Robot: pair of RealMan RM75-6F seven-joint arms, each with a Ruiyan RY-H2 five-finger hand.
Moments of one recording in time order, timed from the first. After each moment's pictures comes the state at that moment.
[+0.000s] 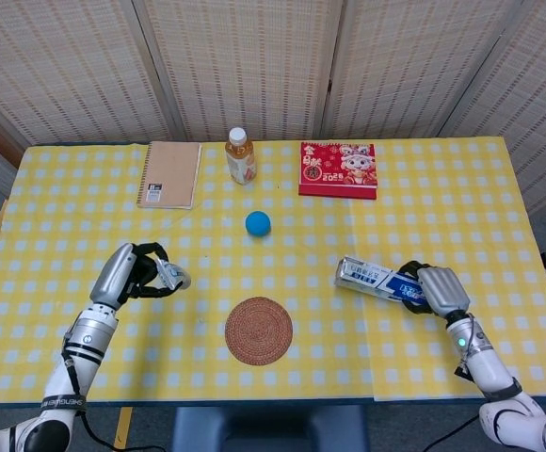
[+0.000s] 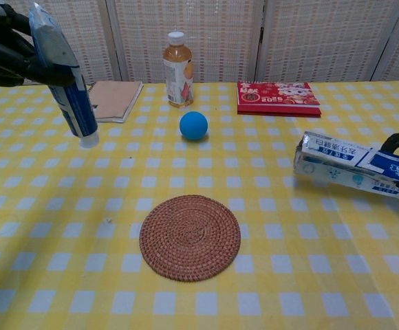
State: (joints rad) left arm -0.55 -1.21 -0.38 -2.10 0.83 1.15 0.04; right arm 0.45 -1.37 0.08 -1.33 -1.29 0.96 0.08
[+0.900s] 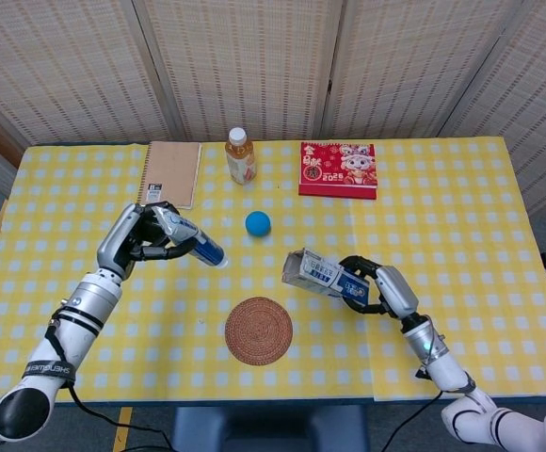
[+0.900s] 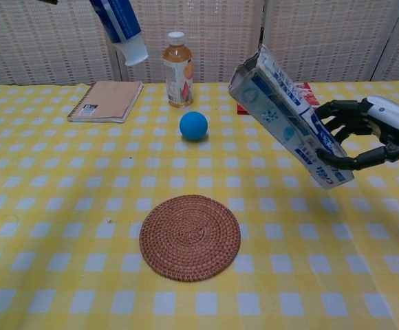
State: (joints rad) left arm -0.68 -1.02 -0.66 -2.20 0.48 0.92 -0.34; right arm 0.49 -1.65 0.07 -1.06 -1.62 1.26 0.76
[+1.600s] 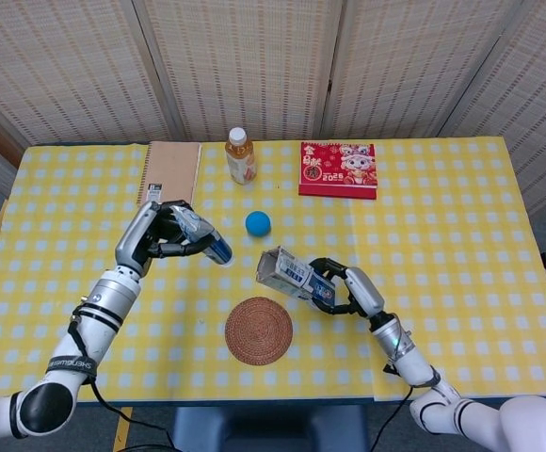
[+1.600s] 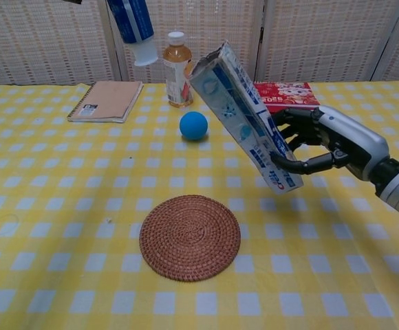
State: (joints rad) left arm -0.79 -1.09 -0.63 -2.19 0.40 1.02 -0.32; right arm 0.57 -1.81 0.07 -0.94 -1.62 1.26 0.91
